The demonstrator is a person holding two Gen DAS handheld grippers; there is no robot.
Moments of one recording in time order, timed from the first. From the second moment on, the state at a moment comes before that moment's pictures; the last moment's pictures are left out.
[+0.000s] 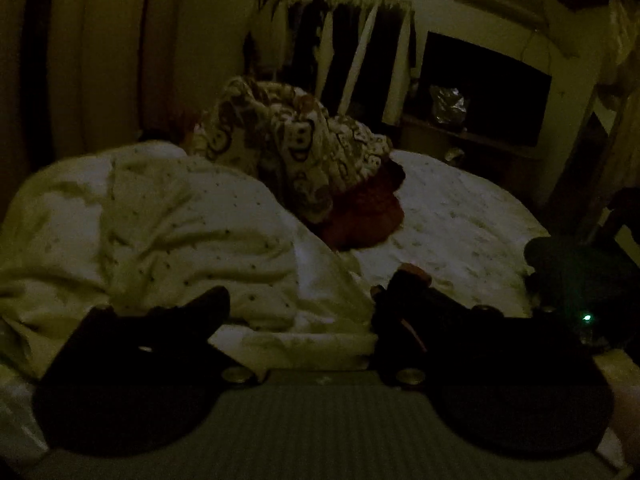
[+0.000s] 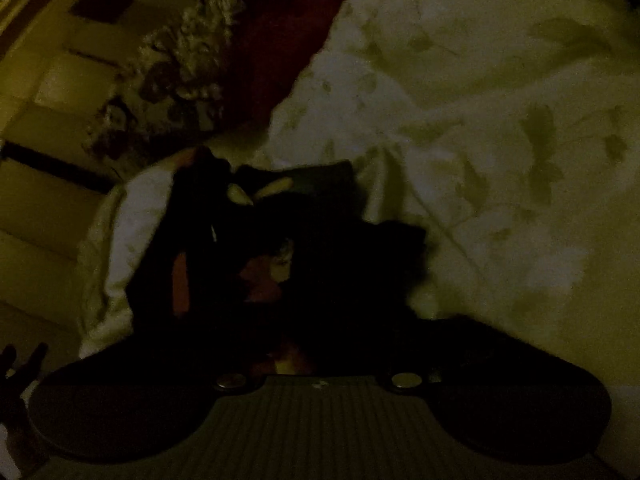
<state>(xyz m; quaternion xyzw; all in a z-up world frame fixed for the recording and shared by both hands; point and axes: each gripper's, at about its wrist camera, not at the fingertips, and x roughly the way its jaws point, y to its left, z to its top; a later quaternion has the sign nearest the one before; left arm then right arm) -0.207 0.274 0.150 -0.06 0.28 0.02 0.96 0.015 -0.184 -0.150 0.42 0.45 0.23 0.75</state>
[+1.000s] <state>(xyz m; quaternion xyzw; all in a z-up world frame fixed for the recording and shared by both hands) -0.078 0.142 0.041 0.09 0.36 -0.11 0.92 -0.045 -0.072 -0.027 0.20 0.38 0.45 0.78</state>
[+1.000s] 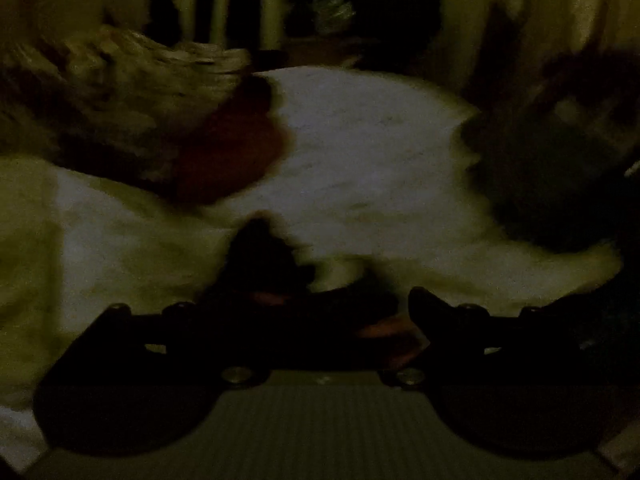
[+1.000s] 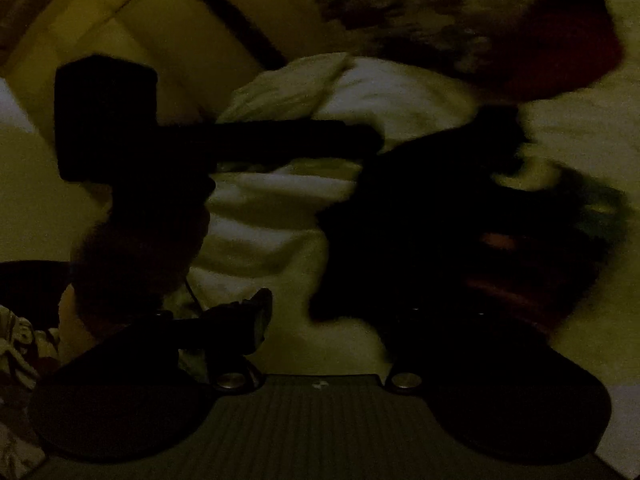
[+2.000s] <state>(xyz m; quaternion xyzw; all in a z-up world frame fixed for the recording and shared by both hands) -0.014 0.128 0.017 -0.18 0.40 -0.22 0.87 0.065 -0.169 -0.061 0.42 0.30 0.31 0.80</state>
